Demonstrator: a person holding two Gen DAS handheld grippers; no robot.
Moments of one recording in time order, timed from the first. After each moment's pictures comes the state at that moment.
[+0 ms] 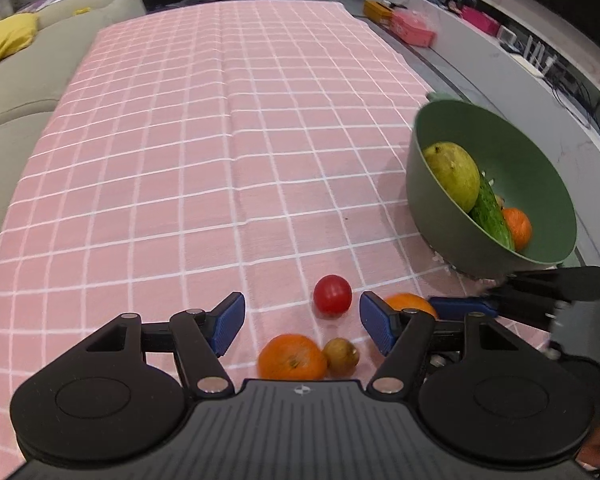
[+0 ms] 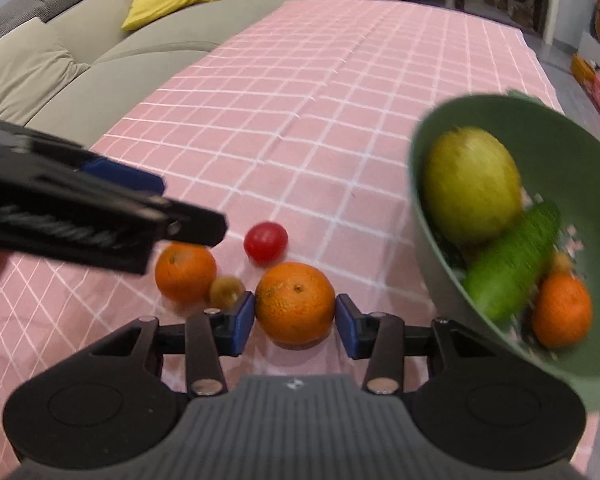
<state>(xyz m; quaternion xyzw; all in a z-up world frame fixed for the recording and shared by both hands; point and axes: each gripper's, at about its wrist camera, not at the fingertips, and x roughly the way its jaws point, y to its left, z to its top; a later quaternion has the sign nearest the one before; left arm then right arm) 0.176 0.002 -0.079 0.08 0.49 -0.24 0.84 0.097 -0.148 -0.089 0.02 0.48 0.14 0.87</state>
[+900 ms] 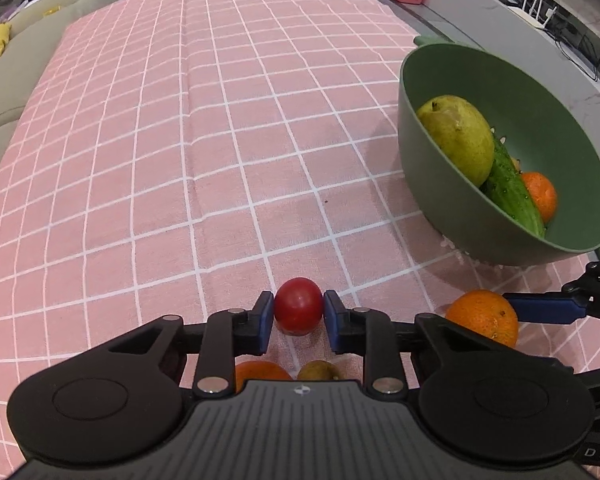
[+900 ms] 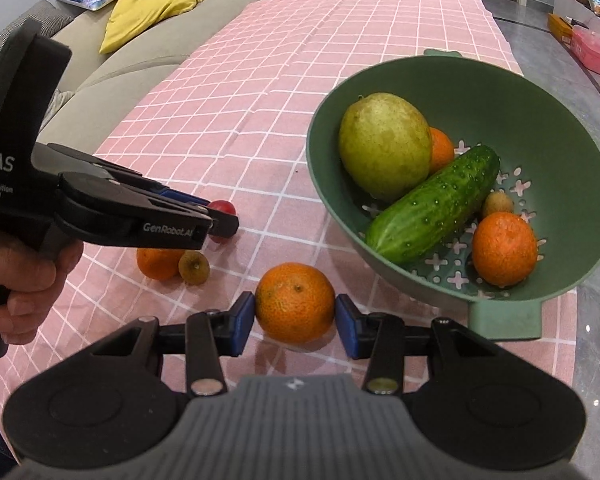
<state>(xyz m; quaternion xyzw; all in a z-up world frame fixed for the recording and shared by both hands) 0.189 -0.038 -0.105 0.13 0.51 -0.24 0.81 0.076 -0.198 -0.082 0.08 0.49 0.12 0.86</state>
